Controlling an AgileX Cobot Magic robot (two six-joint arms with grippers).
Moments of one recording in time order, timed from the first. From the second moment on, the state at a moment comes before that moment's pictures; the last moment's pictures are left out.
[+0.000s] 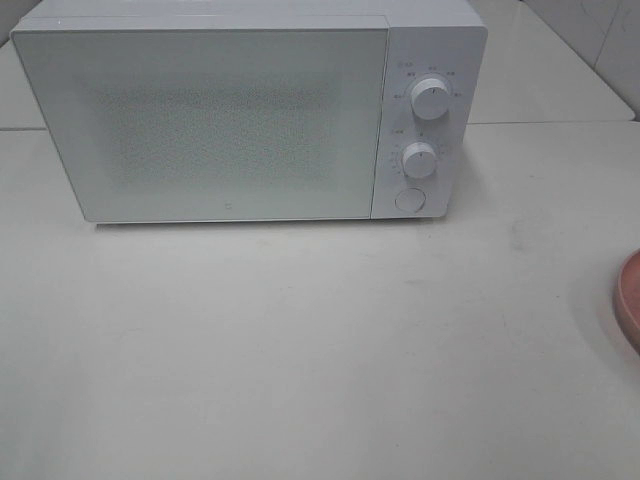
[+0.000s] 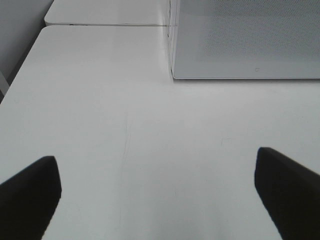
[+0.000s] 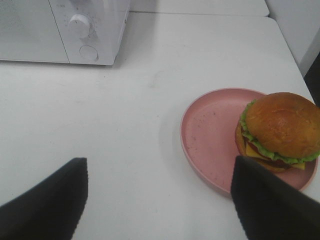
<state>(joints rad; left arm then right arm) 0.04 -0.01 -0.50 -0.09 1.04 0.05 0.10 0.00 -0.52 -0.06 1.03 0.05</state>
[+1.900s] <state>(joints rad) 0.04 -0.01 -0.50 -0.09 1.04 0.05 0.10 0.95 -0.50 -0.06 -0.04 0.06</state>
